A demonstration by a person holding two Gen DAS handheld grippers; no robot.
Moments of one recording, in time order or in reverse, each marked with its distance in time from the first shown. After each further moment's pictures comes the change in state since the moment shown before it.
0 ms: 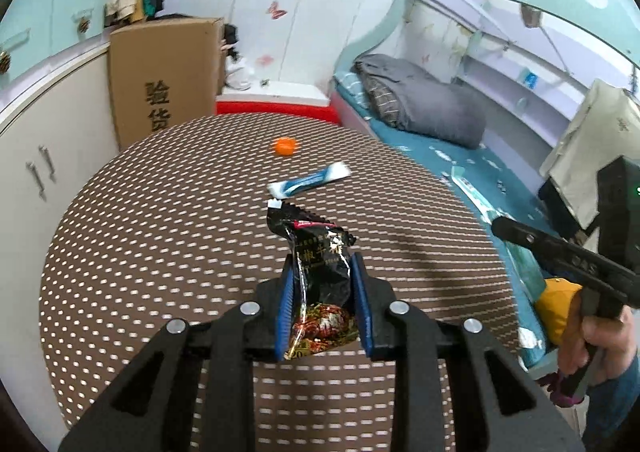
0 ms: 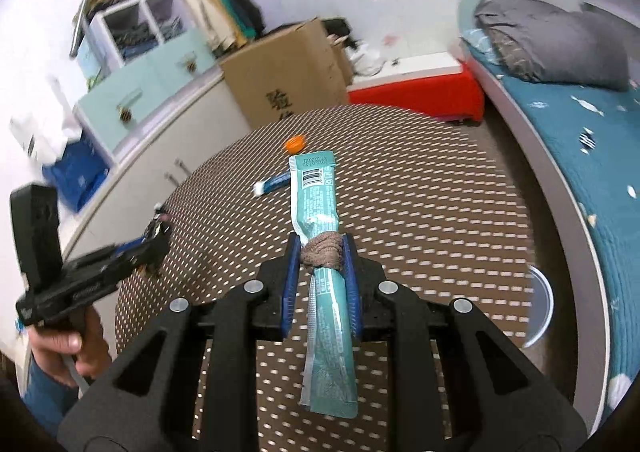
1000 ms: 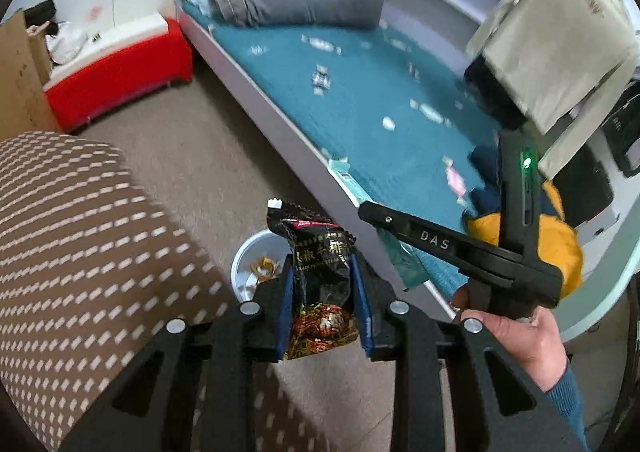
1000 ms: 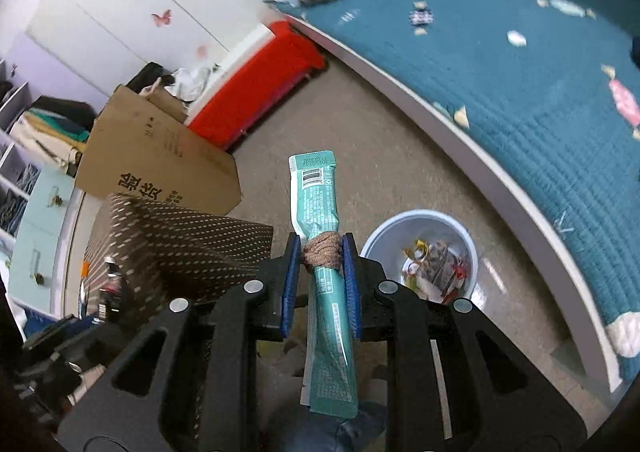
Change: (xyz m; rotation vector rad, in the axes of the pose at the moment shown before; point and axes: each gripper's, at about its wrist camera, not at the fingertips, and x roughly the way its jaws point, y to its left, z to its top) left arm 0.274 -0.274 0.043 0.283 0.426 -0.258; right arm 0.035 -0.331 -0.018 0.594 0.065 -0.221
